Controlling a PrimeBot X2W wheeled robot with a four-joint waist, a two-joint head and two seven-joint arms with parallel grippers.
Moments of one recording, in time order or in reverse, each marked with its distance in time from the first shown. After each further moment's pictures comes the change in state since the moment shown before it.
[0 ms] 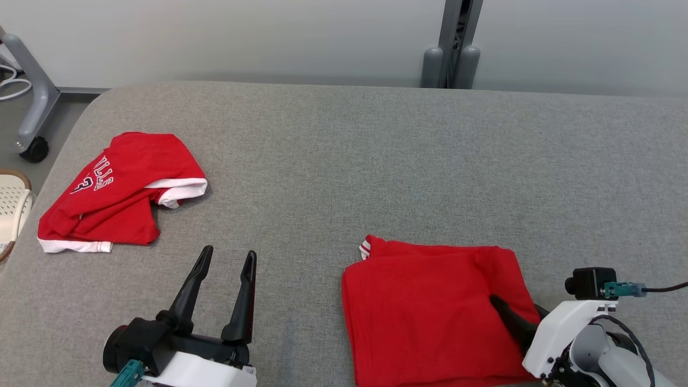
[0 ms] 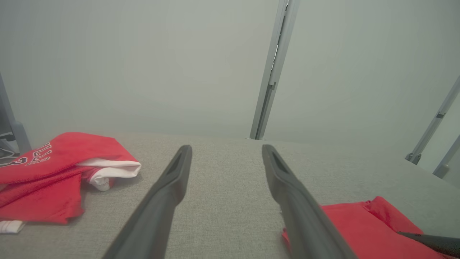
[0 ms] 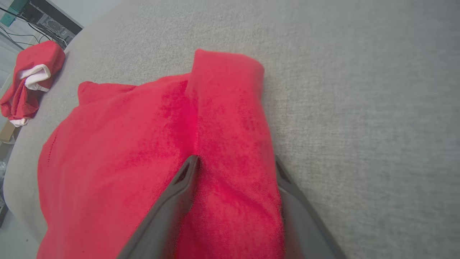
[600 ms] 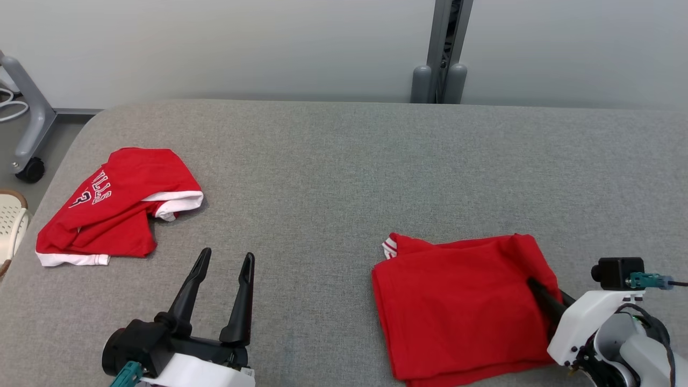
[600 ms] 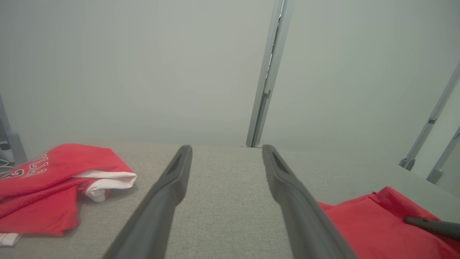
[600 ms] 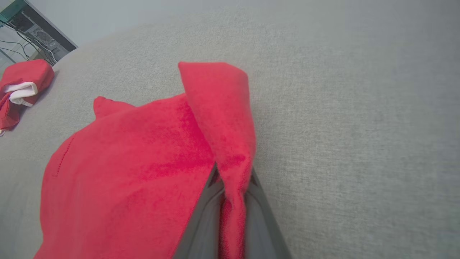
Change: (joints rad) left arm 0.002 -0.001 0.005 0.007 -0.006 0.000 0.000; right arm -0.087 -0.078 0.122 0.092 0.036 0.000 -0.144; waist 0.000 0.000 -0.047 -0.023
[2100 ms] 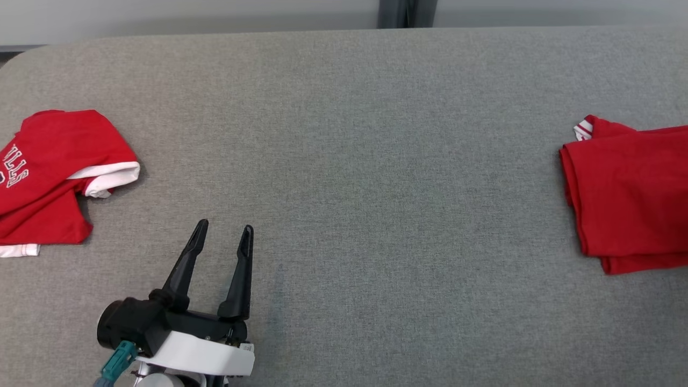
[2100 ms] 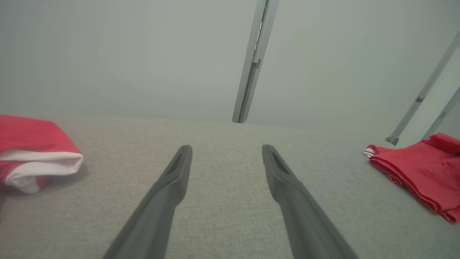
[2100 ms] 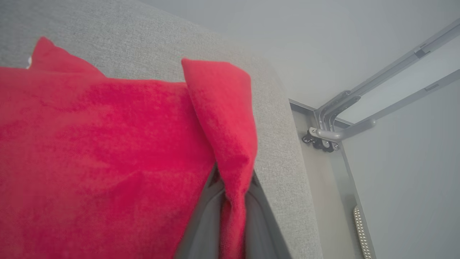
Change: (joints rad) left arm -0.056 -0.001 0.002 -0.027 0.005 0.000 0.000; right arm -0.479 -0.166 0.012 0.621 -0.442 0.000 -0.103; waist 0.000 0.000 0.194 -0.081
